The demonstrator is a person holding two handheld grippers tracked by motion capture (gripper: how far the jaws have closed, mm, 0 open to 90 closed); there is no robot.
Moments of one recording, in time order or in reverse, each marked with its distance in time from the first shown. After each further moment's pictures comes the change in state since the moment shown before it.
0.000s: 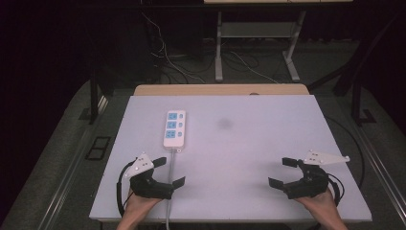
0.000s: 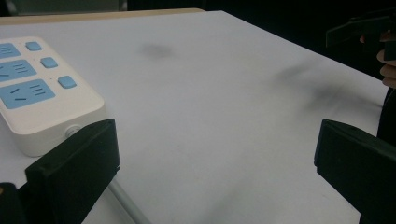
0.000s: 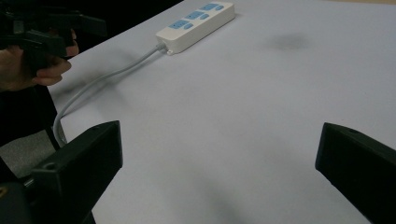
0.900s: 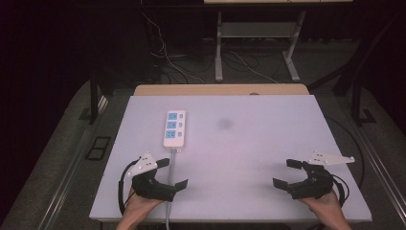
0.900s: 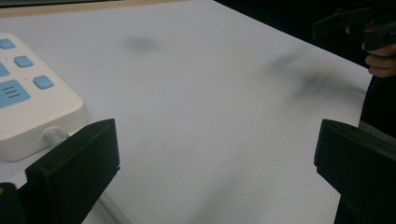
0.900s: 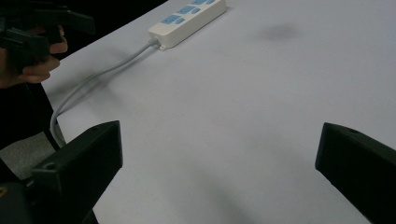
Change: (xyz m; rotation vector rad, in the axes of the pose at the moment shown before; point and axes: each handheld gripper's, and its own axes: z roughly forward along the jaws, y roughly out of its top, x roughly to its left) left arm -0.008 0.009 0.001 0.062 -0.044 0.019; right arm -0.006 -0.005 -0.008 0.015 -0.016 0.037
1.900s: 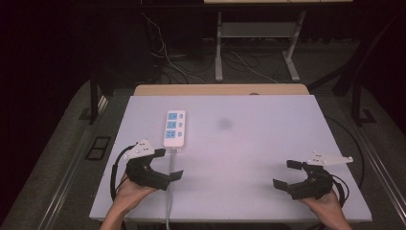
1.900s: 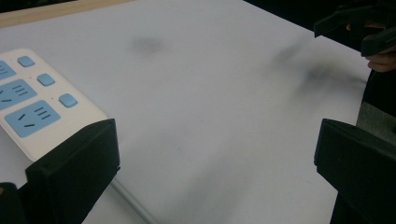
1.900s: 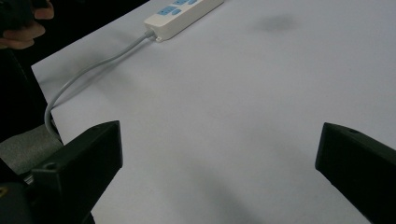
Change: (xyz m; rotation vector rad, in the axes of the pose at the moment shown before) left arm 0.015 0.039 -0.011 0.088 -0.007 0.035; right arm -0.002 -0.003 0.002 0.024 -0.009 -0.006
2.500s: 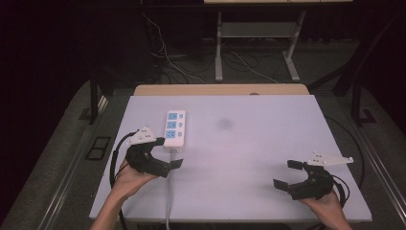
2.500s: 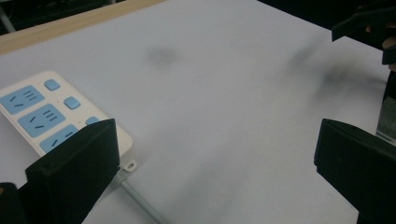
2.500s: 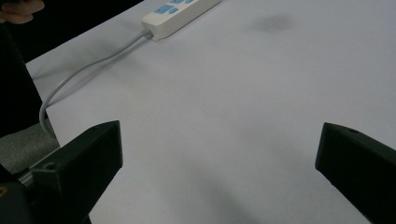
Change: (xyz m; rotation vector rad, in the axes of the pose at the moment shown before) left arm 0.014 0.031 0.004 0.039 0.032 0.047; right arm 0.000 -0.001 -0.001 0.002 -0.014 -0.007
